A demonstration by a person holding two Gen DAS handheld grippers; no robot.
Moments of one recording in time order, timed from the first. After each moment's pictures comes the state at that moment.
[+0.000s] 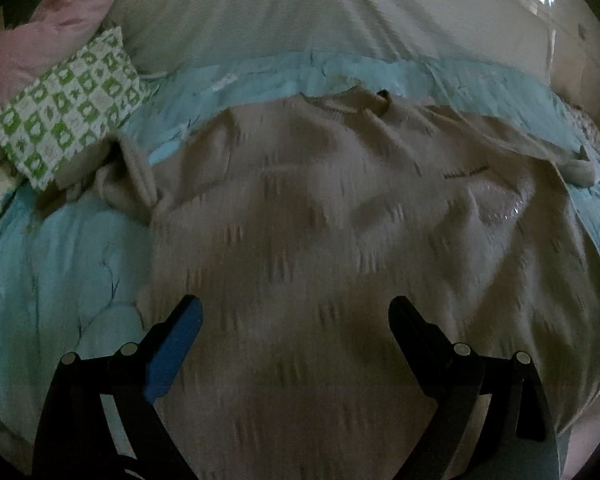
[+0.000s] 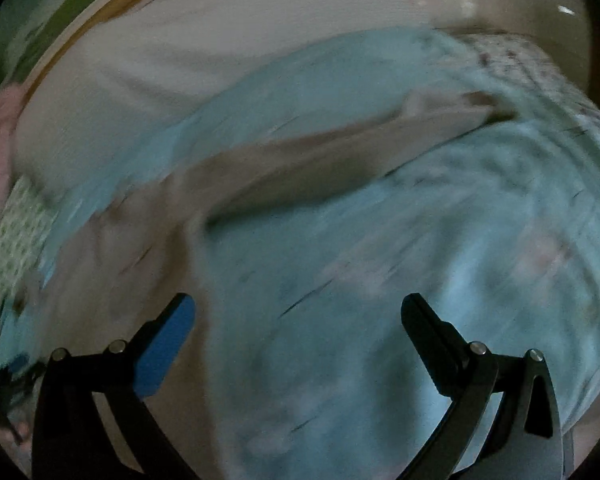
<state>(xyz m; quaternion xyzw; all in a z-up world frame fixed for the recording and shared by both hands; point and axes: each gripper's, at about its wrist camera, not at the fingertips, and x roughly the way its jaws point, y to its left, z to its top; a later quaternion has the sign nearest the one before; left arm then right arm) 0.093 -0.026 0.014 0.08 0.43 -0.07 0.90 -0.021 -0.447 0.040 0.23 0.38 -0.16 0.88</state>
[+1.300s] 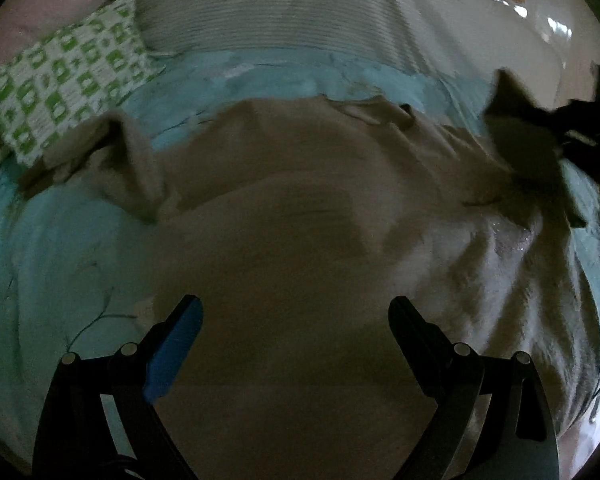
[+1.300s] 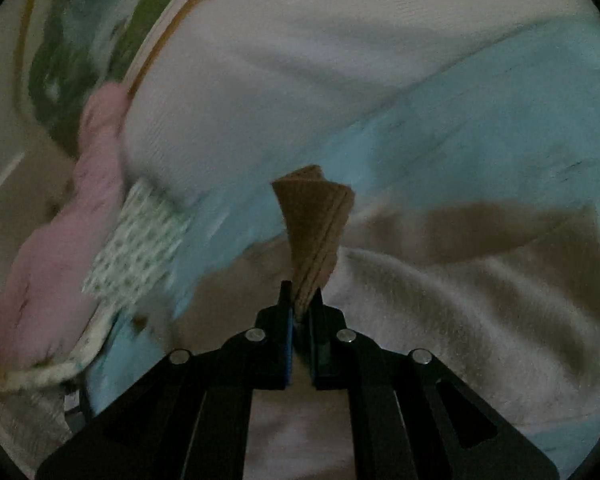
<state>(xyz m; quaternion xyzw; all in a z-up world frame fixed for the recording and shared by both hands) 0.117 0.018 0.013 0.02 0.43 -0.08 0.90 0.152 -0.285 0.107 0.31 0.37 0.15 0.86</state>
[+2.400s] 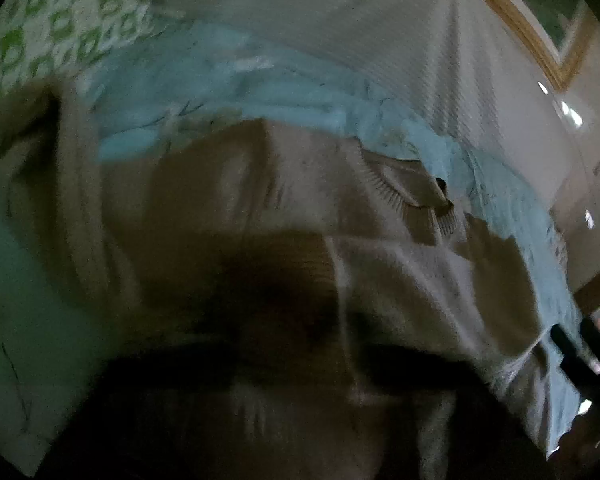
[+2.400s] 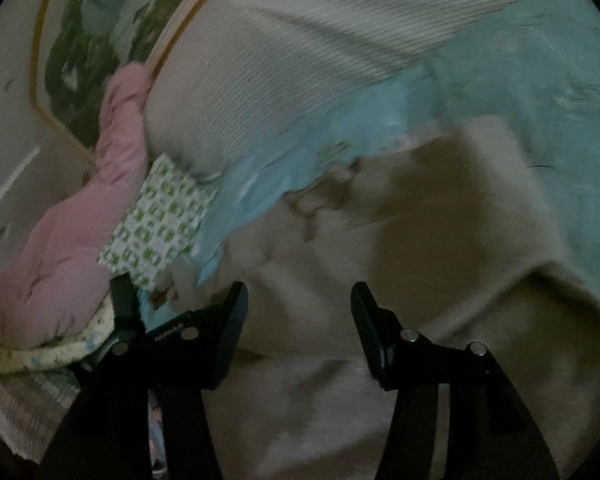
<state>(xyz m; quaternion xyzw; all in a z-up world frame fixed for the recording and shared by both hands) 0.249 0.032 -0.017 -0.13 0.45 -0.13 0.87 0.094 -0.254 0.076 0.34 0.34 0.14 0.87</state>
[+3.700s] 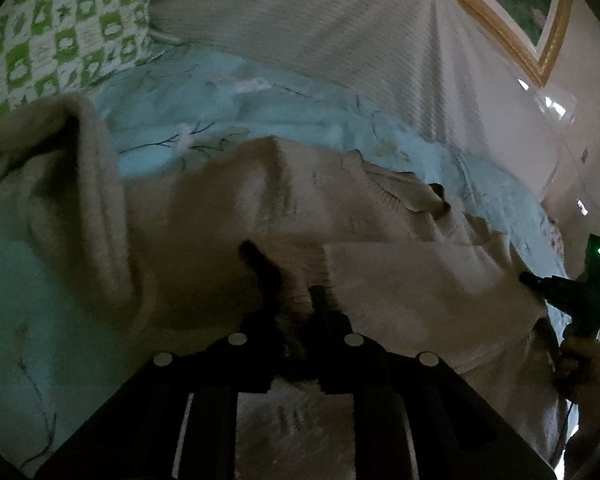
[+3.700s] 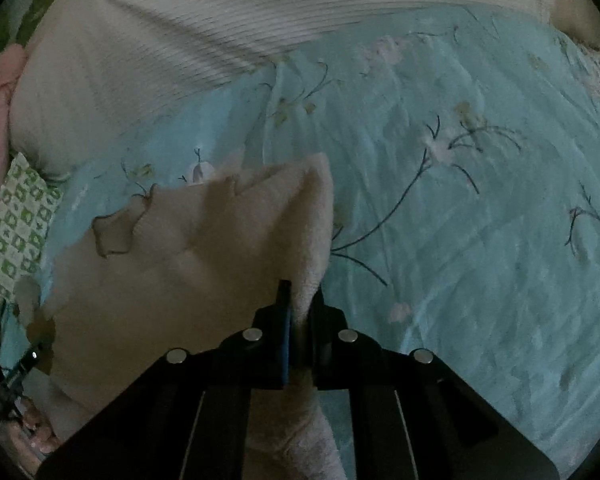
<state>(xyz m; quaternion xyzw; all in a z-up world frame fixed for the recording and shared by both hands) 0.228 0.056 -0.014 -0.12 0.40 -0.13 0.90 0.167 -0.359 0.034 0.22 0.44 -0.04 0.87</state>
